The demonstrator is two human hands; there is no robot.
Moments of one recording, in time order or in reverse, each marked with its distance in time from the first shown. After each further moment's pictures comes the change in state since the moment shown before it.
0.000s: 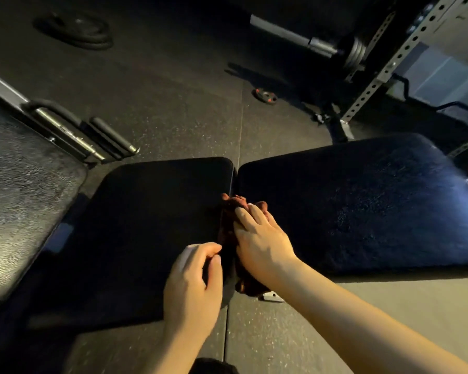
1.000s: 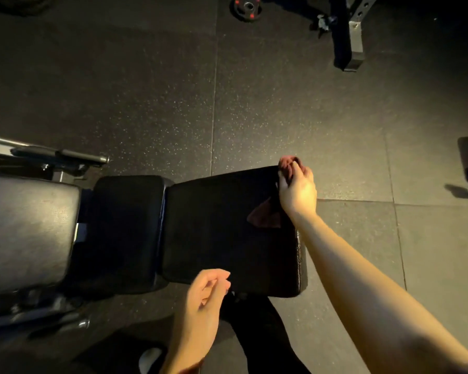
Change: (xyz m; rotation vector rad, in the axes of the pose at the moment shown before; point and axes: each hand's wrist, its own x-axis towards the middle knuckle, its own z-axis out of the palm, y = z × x) left_hand 0.076 0.371 0.080 -0.151 -0.423 -0.946; right_hand -0.006 0.343 -0.132 0.837 0.250 0.759
